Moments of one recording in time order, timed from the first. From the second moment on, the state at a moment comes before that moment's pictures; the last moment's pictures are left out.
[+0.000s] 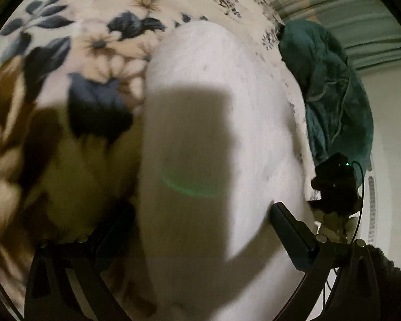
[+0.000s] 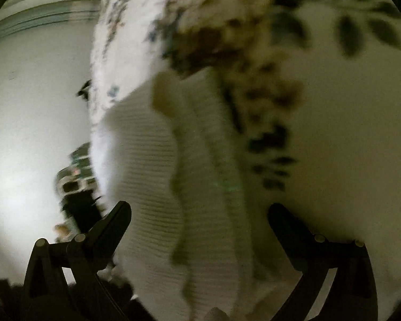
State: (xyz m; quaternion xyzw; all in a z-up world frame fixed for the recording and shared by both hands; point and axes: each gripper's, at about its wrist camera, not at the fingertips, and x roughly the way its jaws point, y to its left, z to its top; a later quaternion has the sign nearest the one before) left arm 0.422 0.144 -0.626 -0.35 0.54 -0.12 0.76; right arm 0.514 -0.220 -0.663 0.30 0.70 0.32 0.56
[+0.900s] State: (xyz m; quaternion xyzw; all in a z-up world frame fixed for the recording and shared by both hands) left arm 0.657 0.128 -0.527 -0.30 0.54 -0.20 0.76; right arm 0.603 -0.192 -0.564 0.37 0.60 0.30 0.65
